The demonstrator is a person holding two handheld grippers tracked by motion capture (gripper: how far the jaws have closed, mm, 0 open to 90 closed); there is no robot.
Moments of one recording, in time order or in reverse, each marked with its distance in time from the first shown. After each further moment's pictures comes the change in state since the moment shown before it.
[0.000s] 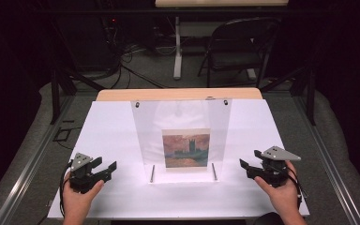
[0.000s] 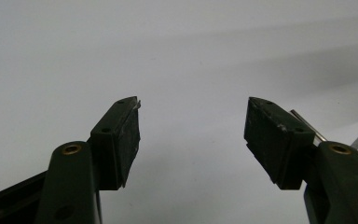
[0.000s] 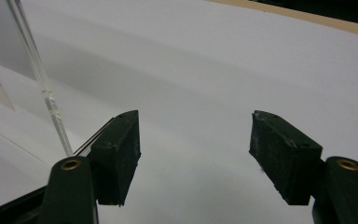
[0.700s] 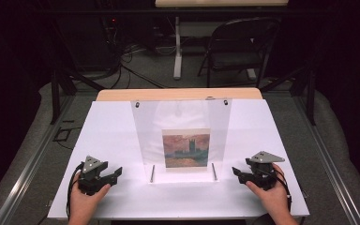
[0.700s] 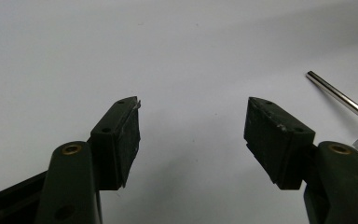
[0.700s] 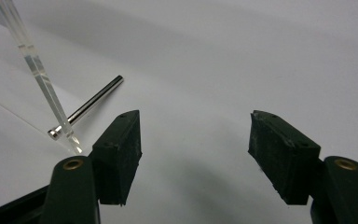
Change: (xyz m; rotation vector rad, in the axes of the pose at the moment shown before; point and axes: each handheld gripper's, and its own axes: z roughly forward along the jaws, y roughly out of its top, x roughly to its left) left arm -0.005 -0.016 0.022 0.079 -0.008 0.078; right arm 0.008 -0.024 0.031 0.118 0.043 -0.008
